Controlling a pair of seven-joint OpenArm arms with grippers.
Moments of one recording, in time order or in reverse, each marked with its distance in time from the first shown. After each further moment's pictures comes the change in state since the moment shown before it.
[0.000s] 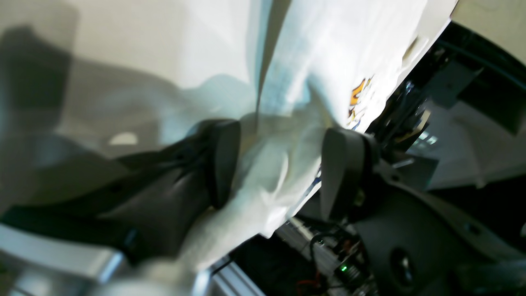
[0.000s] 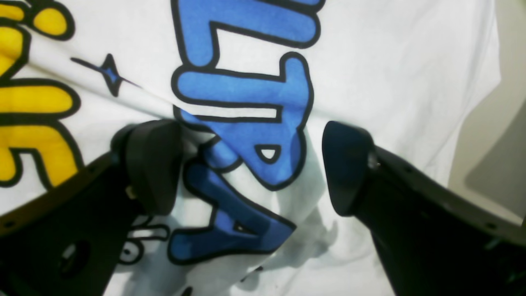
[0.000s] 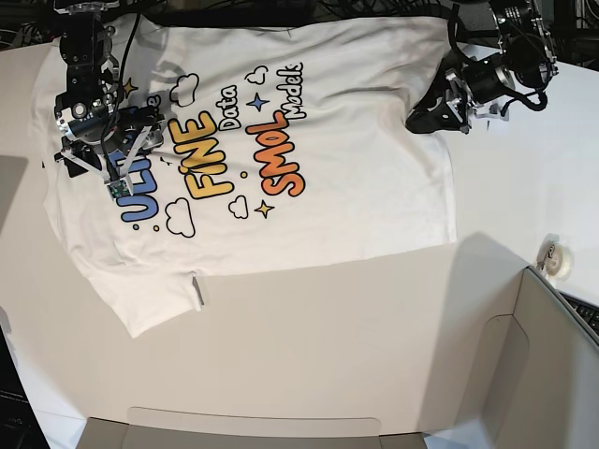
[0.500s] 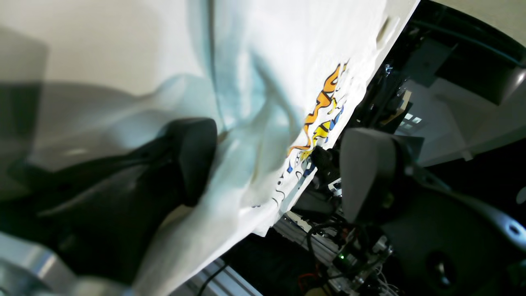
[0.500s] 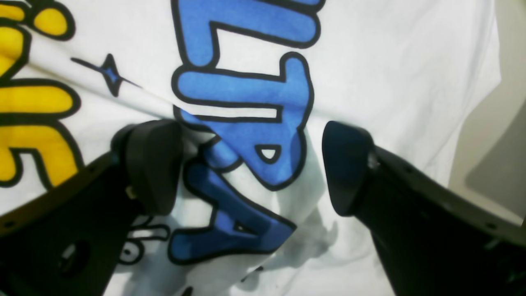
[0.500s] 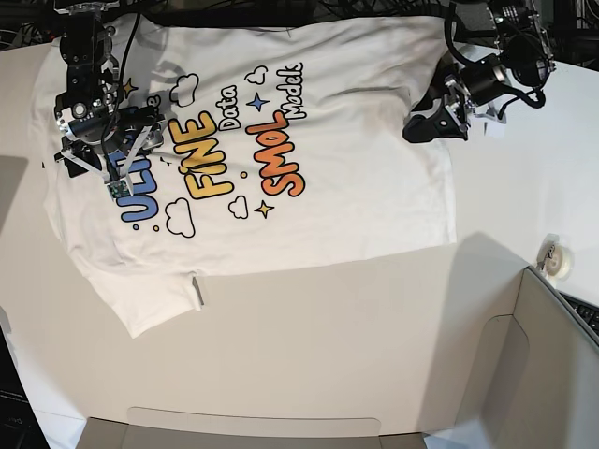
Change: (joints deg) left arm -1.1 1.0 -0.2 -0.1 -1.9 -3.8 -0.3; right arm 0.0 0.0 0.0 0.0 0.0 0.0 0.0
